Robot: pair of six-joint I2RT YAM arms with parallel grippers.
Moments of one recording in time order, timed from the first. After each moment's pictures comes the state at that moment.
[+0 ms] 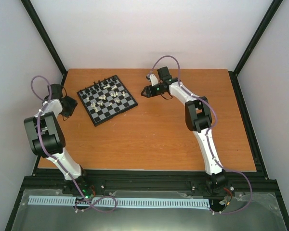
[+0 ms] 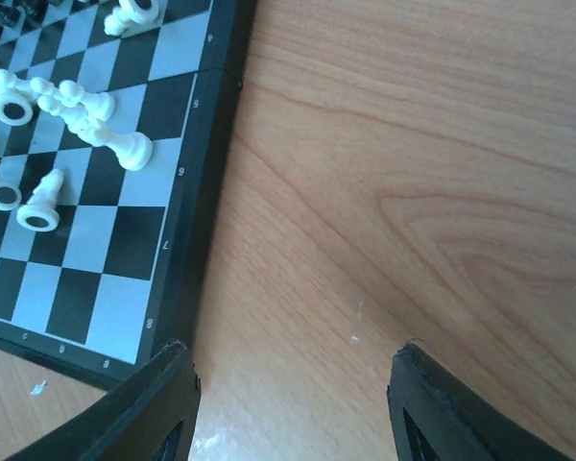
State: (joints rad) left arm 0.35 1.76 1.18 -0.44 0.15 -0.82; right arm 0.39 2.52 2.16 -0.54 -0.60 0.02
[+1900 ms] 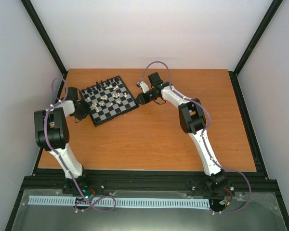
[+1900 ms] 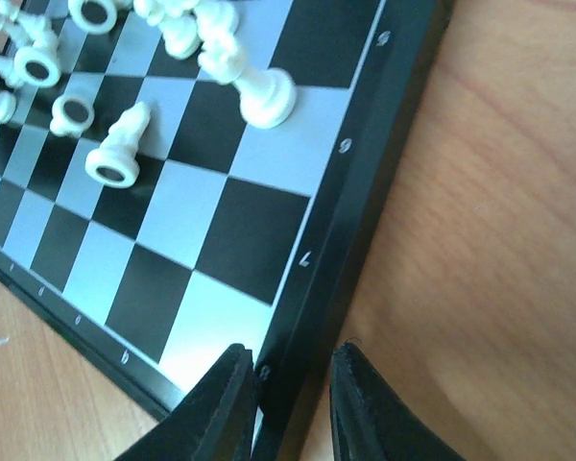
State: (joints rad) left arm 0.19 1.86 1.12 -0.37 0.20 -0.81; right arm 0.48 2.62 2.22 -0.58 -0.69 -0.05
